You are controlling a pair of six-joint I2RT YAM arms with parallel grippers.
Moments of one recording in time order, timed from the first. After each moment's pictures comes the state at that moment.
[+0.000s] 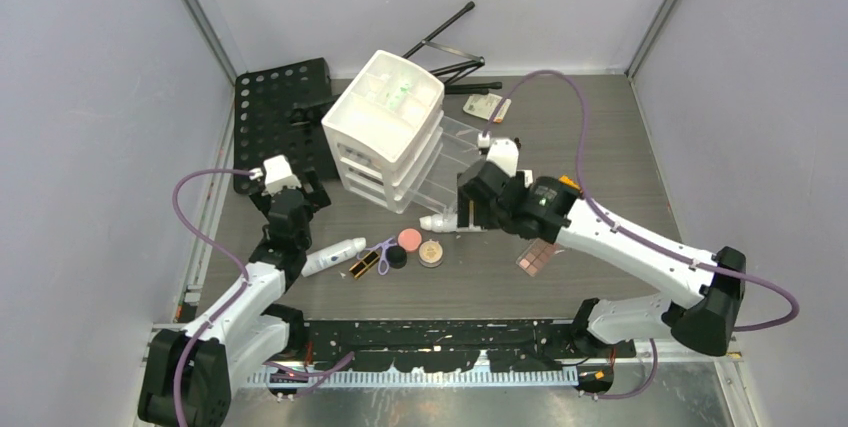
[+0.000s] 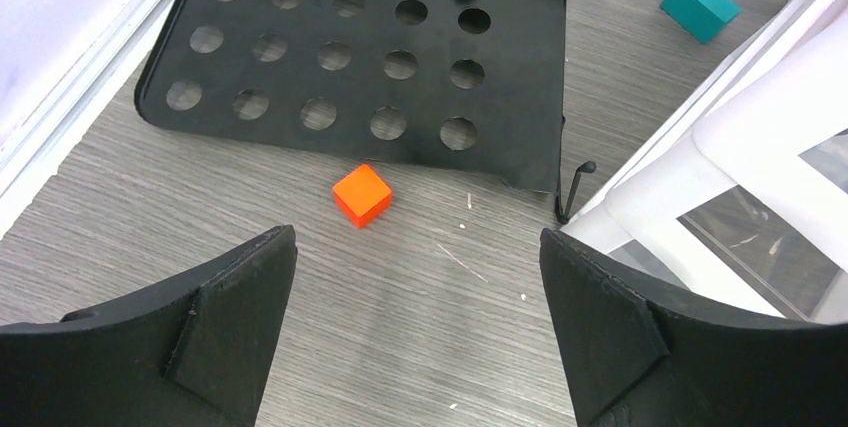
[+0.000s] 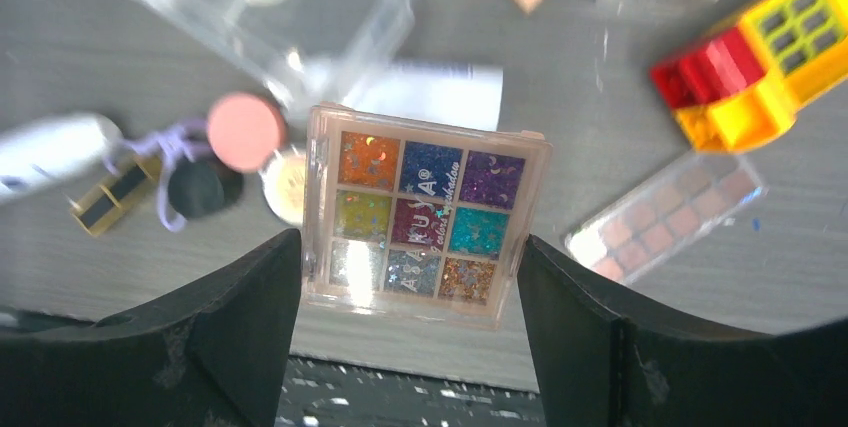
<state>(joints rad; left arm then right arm) -0.23 0.91 0.31 0.32 -0.52 -0.26 1.00 1.25 1.15 -0.92 0.48 0.80</state>
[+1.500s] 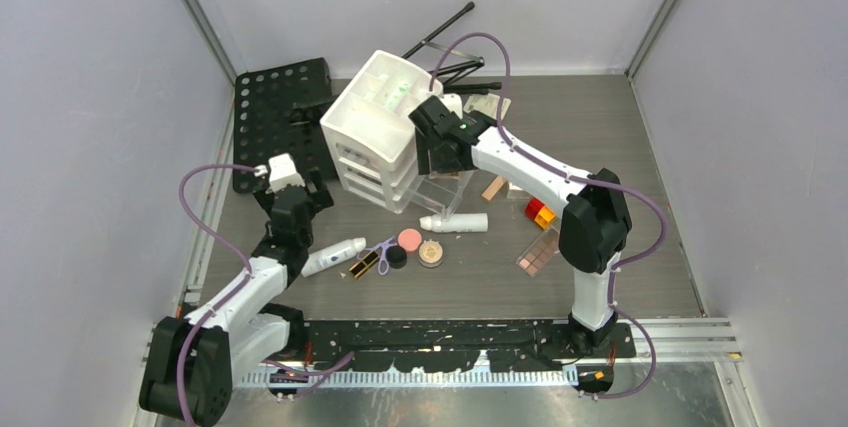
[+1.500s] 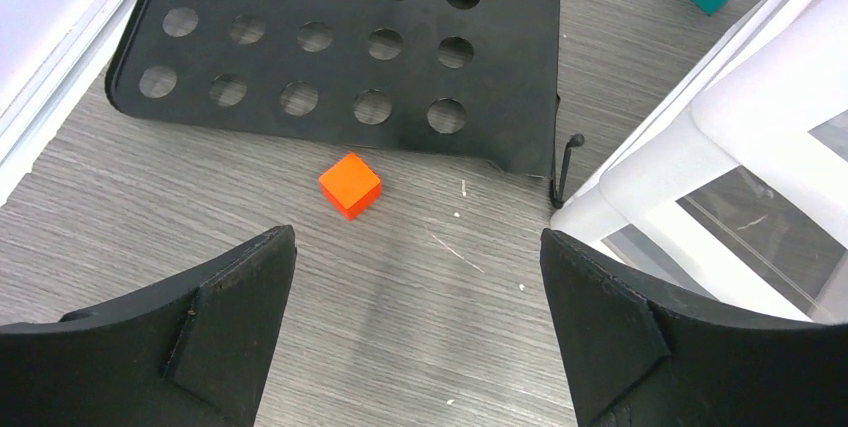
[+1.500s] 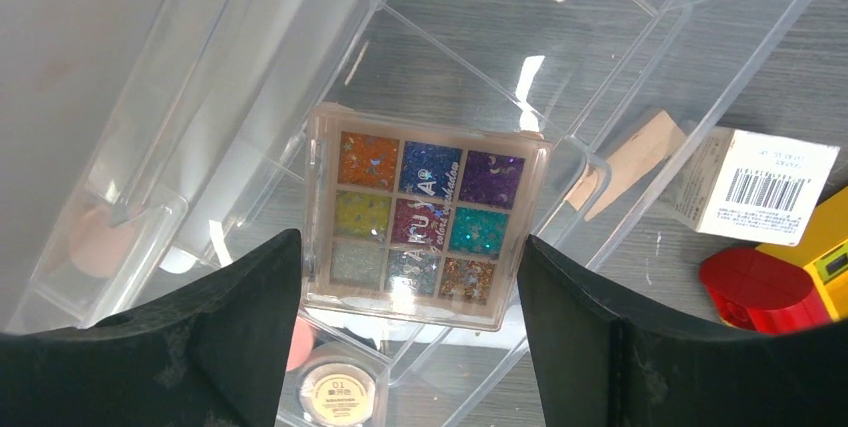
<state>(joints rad) -0.23 0.97 0.33 0.33 -0.50 -0.26 0.77 1.91 1.72 -0.86 0.36 0.54</state>
